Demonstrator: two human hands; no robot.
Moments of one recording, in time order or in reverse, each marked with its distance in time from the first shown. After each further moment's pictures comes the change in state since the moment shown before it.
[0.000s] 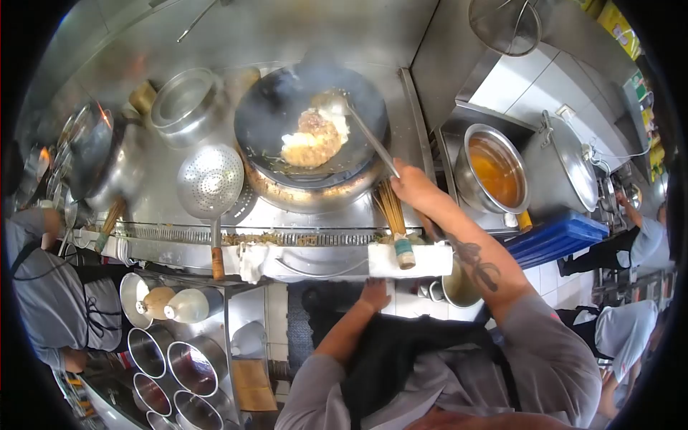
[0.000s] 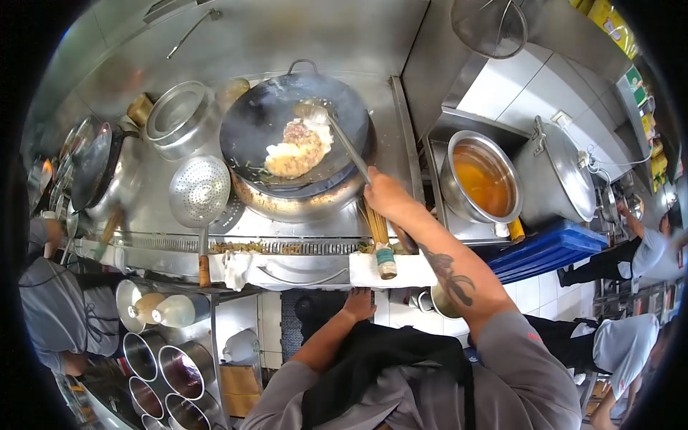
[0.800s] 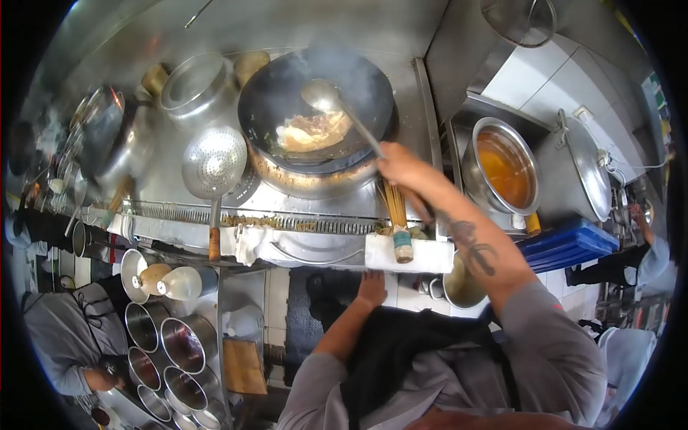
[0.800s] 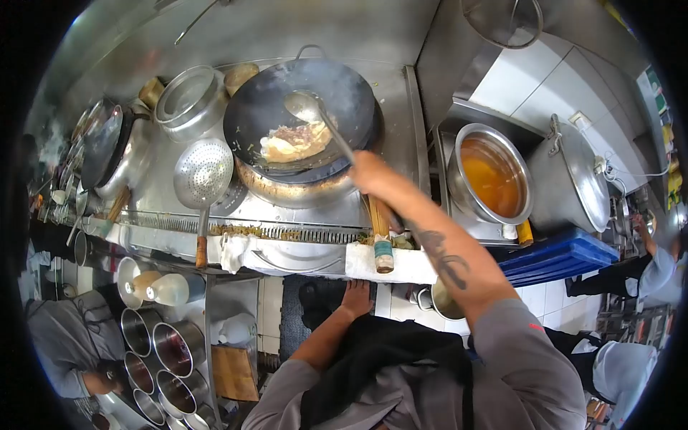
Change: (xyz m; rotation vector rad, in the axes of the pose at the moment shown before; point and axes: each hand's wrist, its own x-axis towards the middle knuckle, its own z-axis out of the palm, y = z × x) left_hand -0.003 0.015 0.014 0.056 0.081 -0.109; right_hand 0.035 -0.007 0.003 0.151 -0.249 0.250
